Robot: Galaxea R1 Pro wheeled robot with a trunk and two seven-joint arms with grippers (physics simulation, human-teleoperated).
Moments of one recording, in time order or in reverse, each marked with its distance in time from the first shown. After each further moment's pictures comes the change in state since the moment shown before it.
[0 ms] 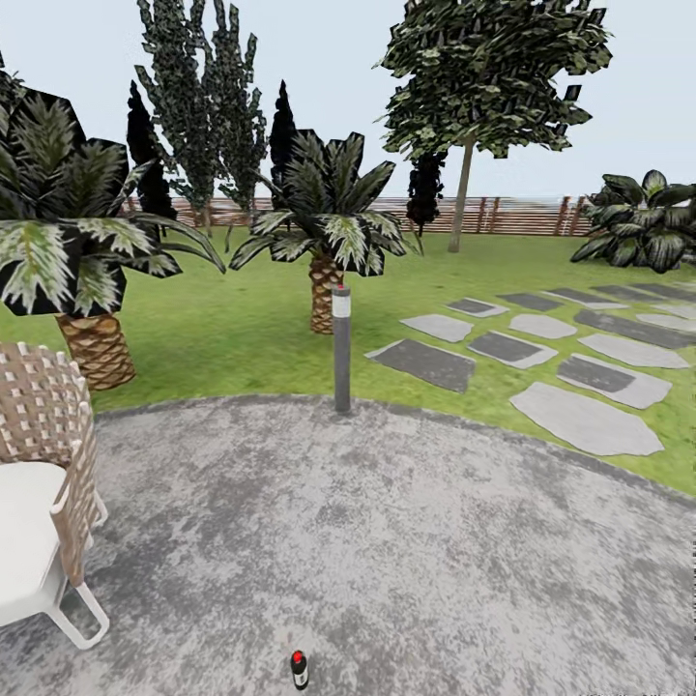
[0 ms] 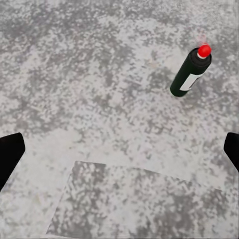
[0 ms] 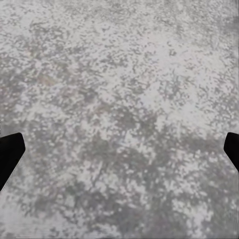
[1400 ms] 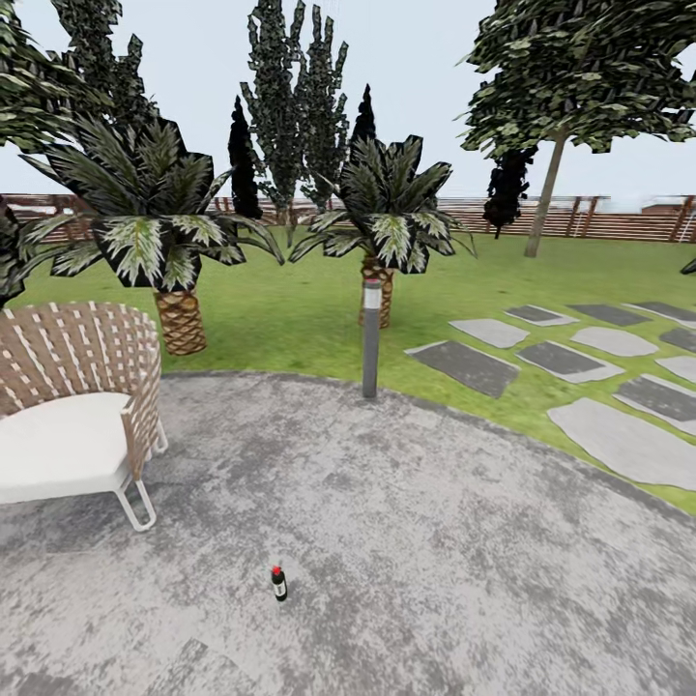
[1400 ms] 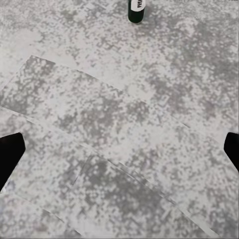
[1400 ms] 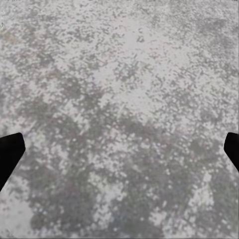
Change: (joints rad) left arm 0.000 0.000 0.000 0.000 0.000 0.000 0.000; right arm 0.000 0.001 0.001 0.003 0.000 0.000 0.000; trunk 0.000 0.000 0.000
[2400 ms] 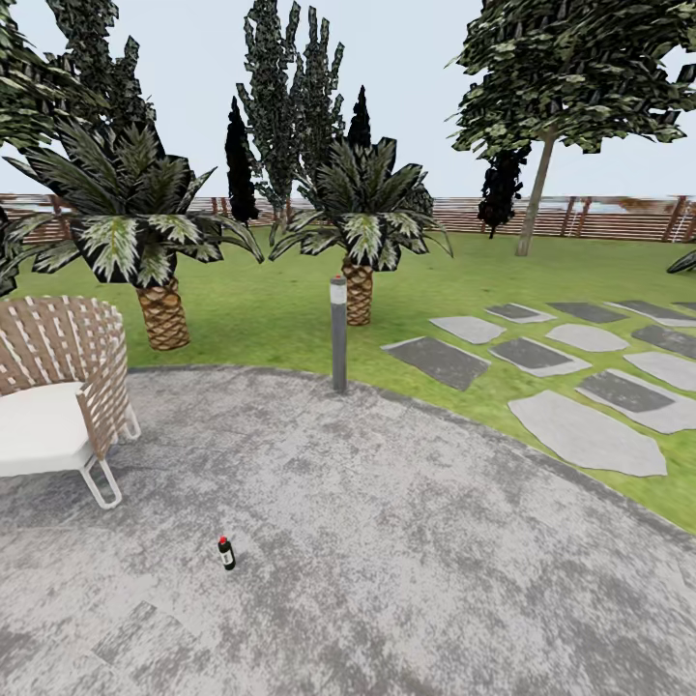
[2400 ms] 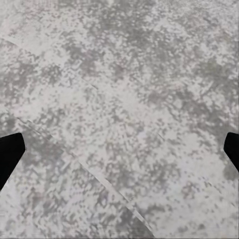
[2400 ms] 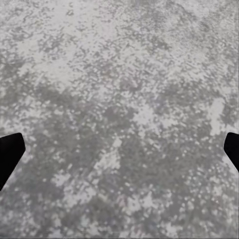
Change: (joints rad) left arm 0.000 0.000 0.000 0.000 0.000 -0.001 0.000; right arm 0.000 0.010 0.003 0.003 0.000 0.001 0.003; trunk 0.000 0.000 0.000
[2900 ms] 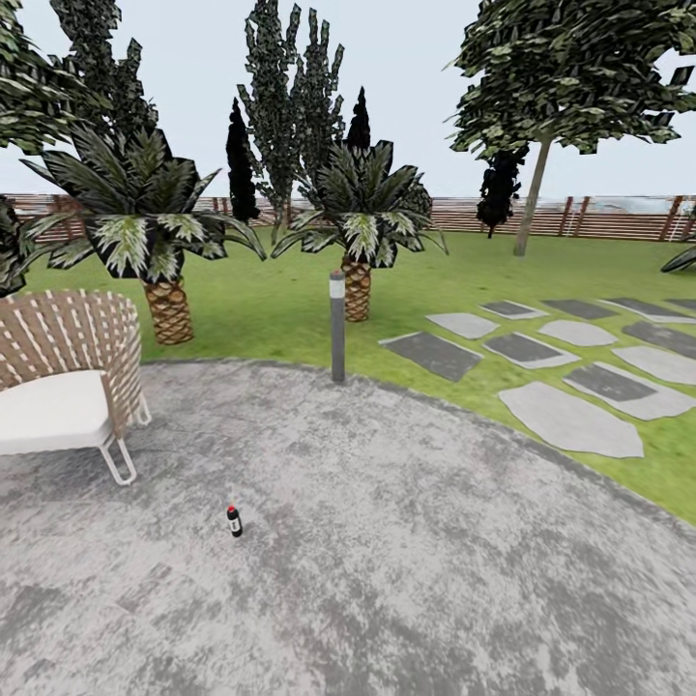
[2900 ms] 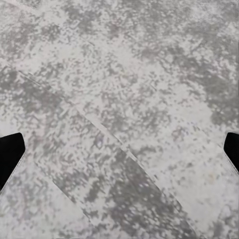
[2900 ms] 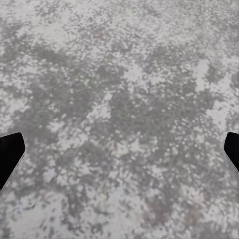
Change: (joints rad) left arm 0.000 0.000 0.000 0.000 0.000 0.001 0.000; right arm 0.000 0.000 0.000 0.000 0.000 0.000 0.000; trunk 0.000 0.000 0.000
